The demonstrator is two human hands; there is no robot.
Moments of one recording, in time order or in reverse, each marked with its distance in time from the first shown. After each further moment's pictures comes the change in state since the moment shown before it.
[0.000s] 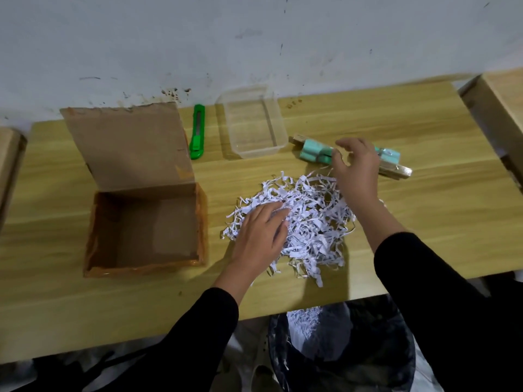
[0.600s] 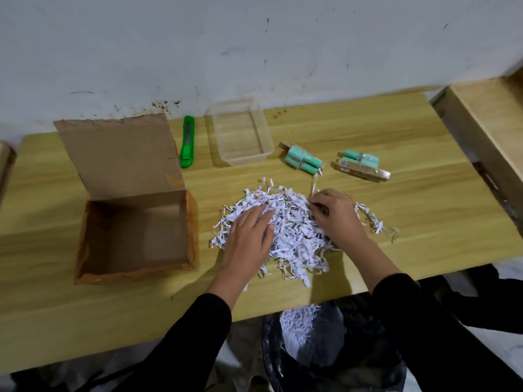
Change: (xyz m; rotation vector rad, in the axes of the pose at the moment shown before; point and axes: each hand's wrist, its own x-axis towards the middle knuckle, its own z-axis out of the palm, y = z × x) left_hand -0.004 0.004 0.000 0.066 0.021 -0.048; right_hand -0.062 0.024 -0.017 -0.152 -0.367 -0.215
